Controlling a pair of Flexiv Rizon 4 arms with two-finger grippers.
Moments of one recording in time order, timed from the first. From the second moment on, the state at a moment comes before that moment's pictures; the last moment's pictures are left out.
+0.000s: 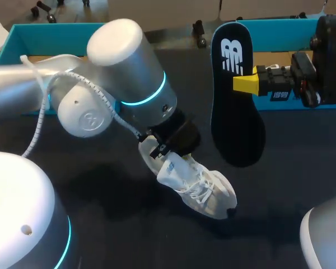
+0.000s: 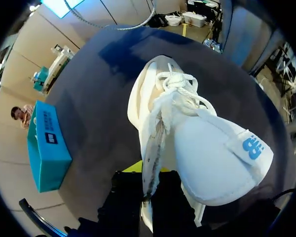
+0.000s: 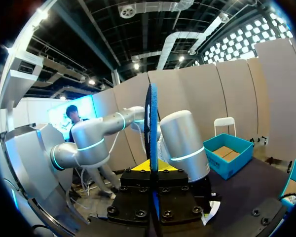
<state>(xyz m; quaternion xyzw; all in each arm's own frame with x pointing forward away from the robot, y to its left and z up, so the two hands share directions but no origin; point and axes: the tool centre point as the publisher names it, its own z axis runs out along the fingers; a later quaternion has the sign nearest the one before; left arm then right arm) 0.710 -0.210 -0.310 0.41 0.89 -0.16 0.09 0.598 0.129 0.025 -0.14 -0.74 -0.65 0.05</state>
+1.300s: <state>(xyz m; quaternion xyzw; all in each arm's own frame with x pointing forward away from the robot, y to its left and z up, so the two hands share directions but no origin) 0.659 -0.195 -0.324 0.74 0.66 -0.08 0.03 0.598 0.129 0.025 -0.14 -0.74 -0.65 0.05</state>
